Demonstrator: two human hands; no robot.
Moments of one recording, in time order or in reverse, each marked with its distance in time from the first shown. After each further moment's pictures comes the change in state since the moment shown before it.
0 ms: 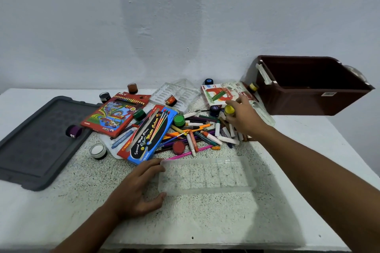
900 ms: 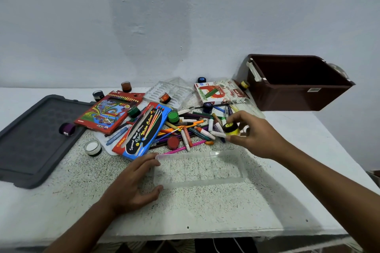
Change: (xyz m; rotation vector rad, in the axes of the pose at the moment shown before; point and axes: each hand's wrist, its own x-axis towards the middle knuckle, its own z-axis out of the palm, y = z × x) left_hand 0.001 0.001 0.002 -0.040 0.066 0.053; right_hand -0.106 -0.014 -0.045 0.354 -0.047 -0.098
